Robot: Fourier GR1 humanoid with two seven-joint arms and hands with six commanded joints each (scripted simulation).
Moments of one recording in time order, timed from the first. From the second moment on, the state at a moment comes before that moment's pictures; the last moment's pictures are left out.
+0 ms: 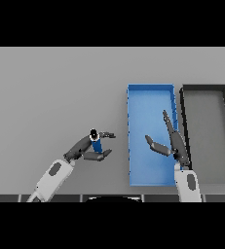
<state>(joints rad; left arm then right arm) -0.21 0.24 -0.53 -1.35 0.12 -0.19 -0.13 0.04 -0.15 0.10 -1.66 0.17 0.07 -0.04</state>
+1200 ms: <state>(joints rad) -0.26 0.12 -0.54 -1.52 0.08 -0.16 -0.13 0.05 -0.17 0.09 -1.65 0.19 0.06 -0.06</state>
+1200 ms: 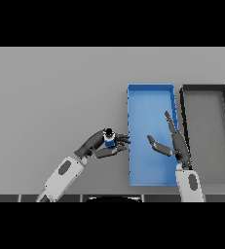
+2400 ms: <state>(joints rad) -0.23 0.07 -0.49 -1.57 -0.01 -0.26 -0.06 -0.04 -0.33 0.14 -2.02 -0.10 0.31 0.08</state>
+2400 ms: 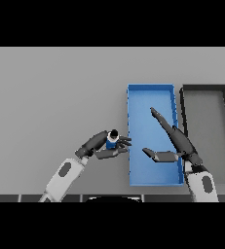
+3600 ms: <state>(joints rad) -0.23 -0.01 -0.41 -1.54 -0.04 -0.39 -0.03 -0.50 -0.19 0.39 -1.81 -0.22 0.51 0.40</state>
